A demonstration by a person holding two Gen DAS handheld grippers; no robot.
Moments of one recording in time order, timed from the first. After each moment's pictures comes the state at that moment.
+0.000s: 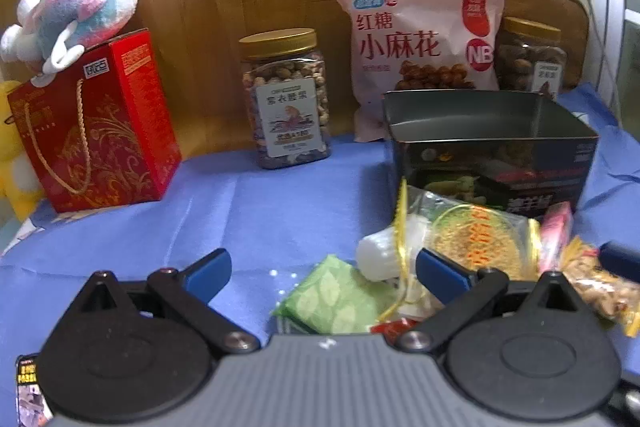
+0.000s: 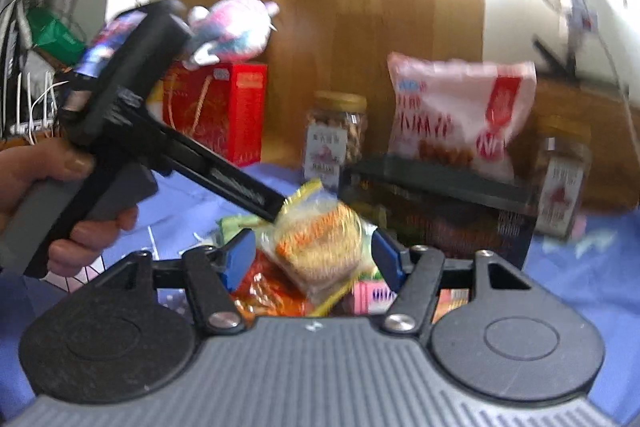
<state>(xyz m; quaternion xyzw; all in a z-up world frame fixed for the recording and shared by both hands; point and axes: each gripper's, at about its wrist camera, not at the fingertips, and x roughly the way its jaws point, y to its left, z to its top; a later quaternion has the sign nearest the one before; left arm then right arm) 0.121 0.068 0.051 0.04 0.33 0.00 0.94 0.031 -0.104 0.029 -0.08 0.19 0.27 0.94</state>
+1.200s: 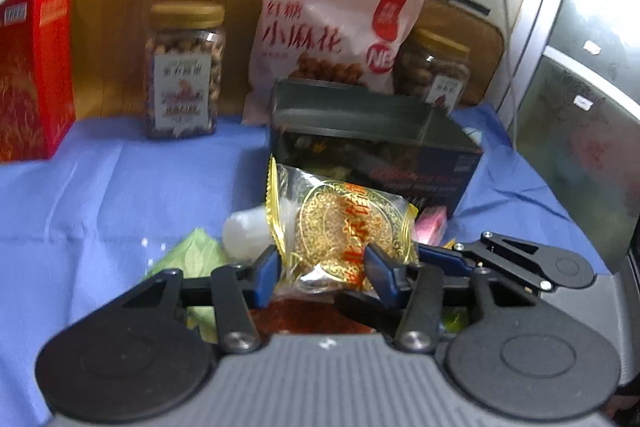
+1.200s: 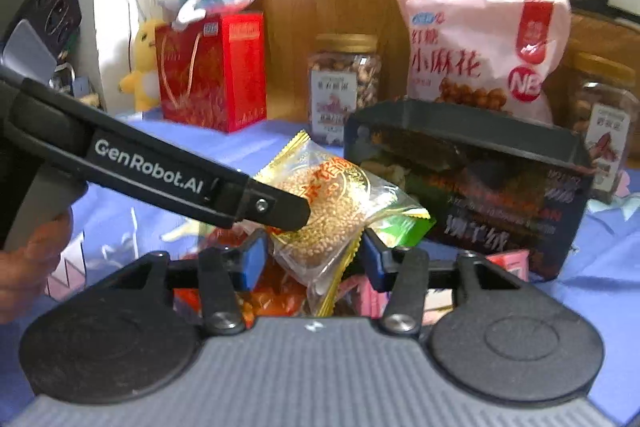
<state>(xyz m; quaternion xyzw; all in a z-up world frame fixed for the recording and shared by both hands) 0.111 0.055 0.055 -0.06 0.34 -0.15 0.93 0.071 -0.090 0.016 -0.05 0.24 0.29 0.93</state>
